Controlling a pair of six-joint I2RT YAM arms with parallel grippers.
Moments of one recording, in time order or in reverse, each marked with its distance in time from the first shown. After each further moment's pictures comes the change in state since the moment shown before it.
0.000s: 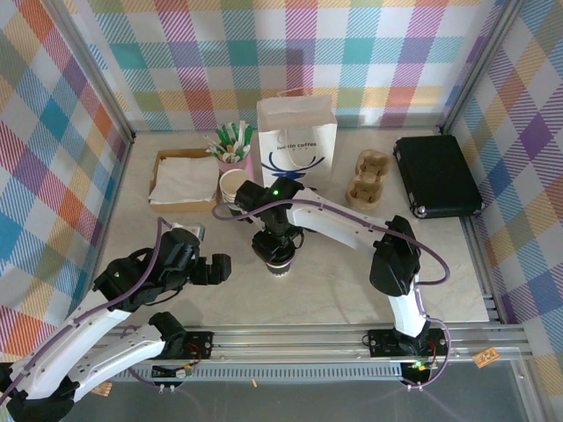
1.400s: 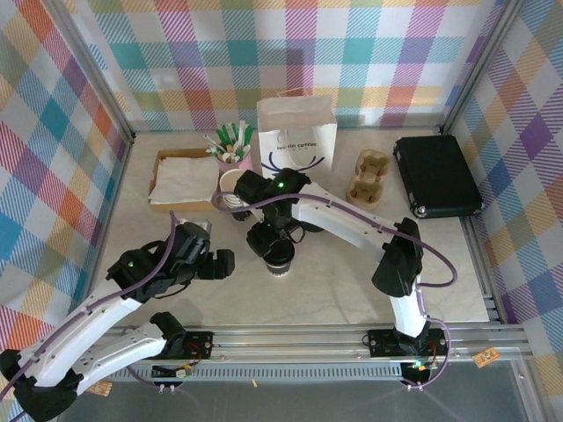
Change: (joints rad) left arm 0.000 0.101 0.004 0.056 -0.002 -0.034; right arm -0.013 -0.032 0.106 -0.050 -0.013 0.035
